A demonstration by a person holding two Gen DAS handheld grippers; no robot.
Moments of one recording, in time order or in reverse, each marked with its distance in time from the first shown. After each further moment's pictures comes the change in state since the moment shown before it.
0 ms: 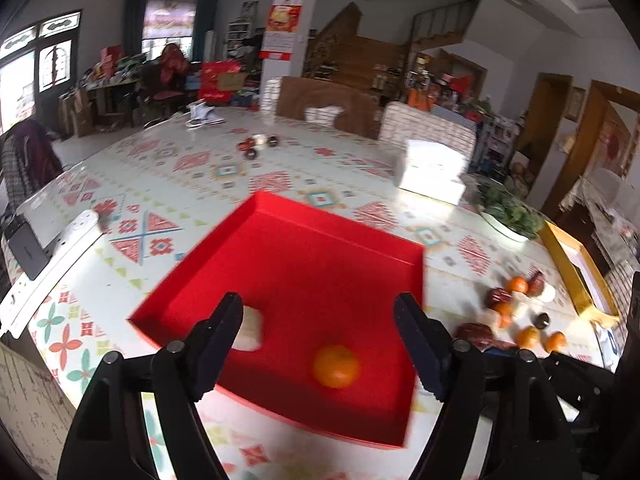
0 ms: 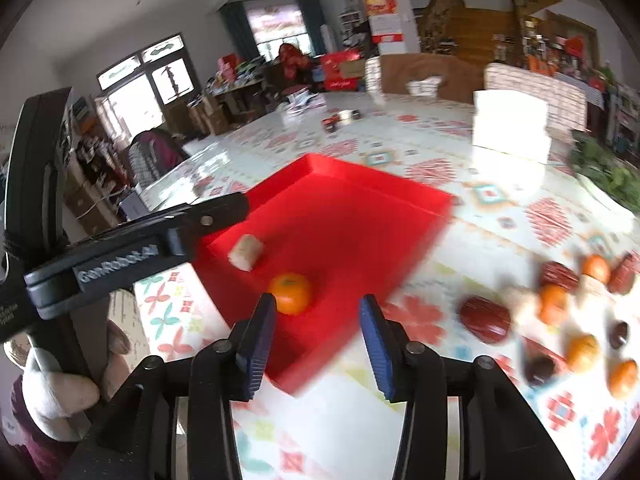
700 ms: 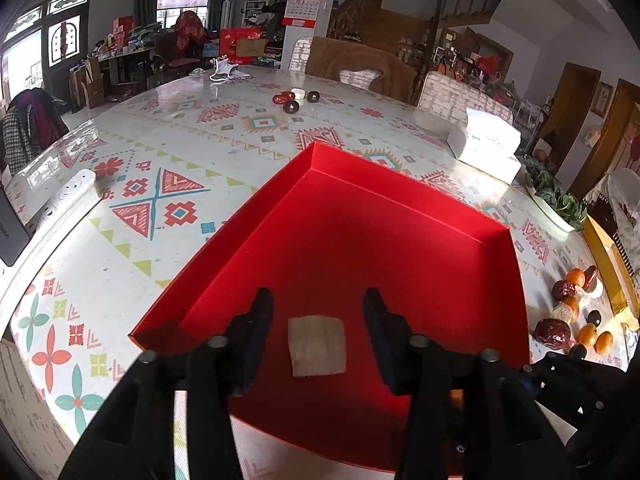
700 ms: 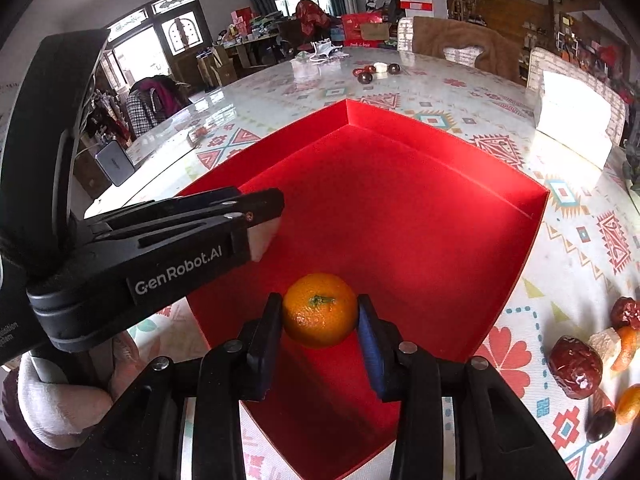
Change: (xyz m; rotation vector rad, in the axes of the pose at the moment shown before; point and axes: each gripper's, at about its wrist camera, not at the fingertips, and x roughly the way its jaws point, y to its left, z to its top) left arm 0.071 0.071 -0.007 -0.059 0.113 0.063; right arm 0.103 0.044 0.017 -0.097 0.166 0.017
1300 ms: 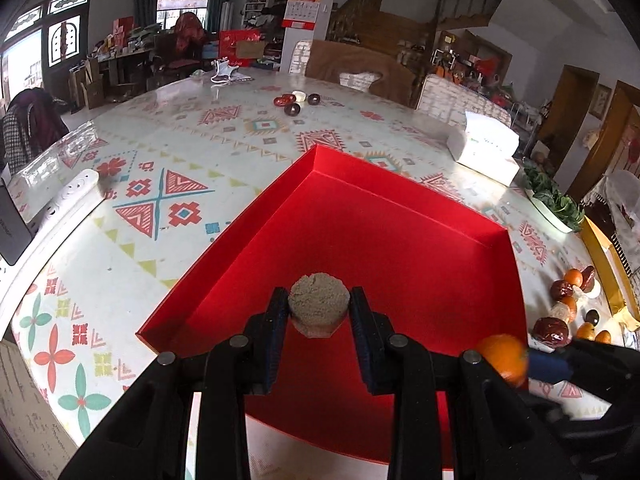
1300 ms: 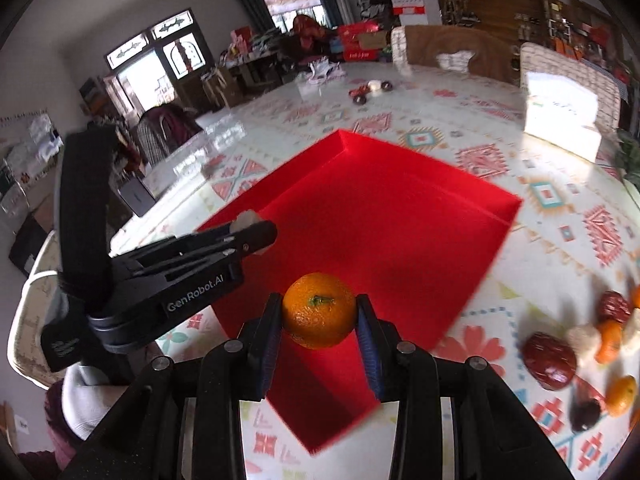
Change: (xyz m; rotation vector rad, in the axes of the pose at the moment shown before) left arm -0.003 0.005 -0.002 0.003 -0.004 -0.006; right arm -0.030 -0.014 0.008 0.063 -0.034 0.070
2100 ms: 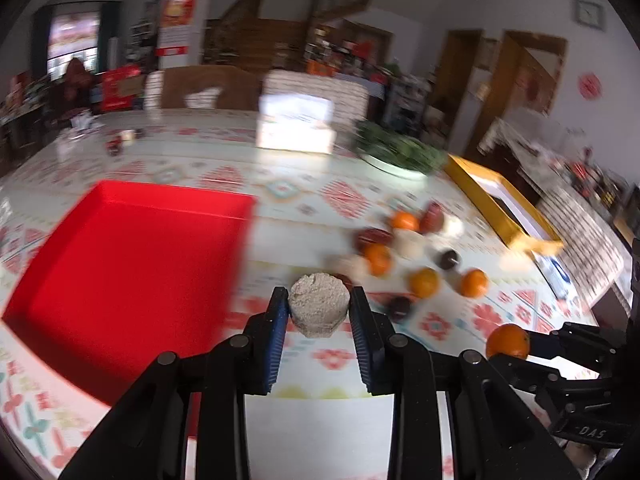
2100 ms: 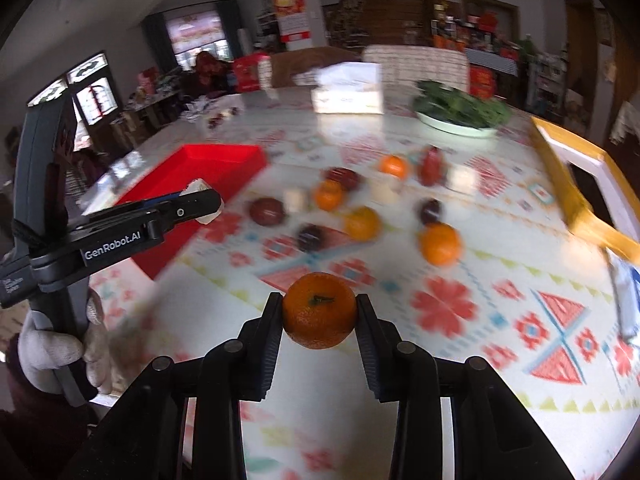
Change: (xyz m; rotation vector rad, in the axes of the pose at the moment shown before) left arm -0.052 -0.171 -0.043 0.244 -0.044 -0.300; right arm -0.179 -0.111 -0.136 0.180 -0.128 -0.297
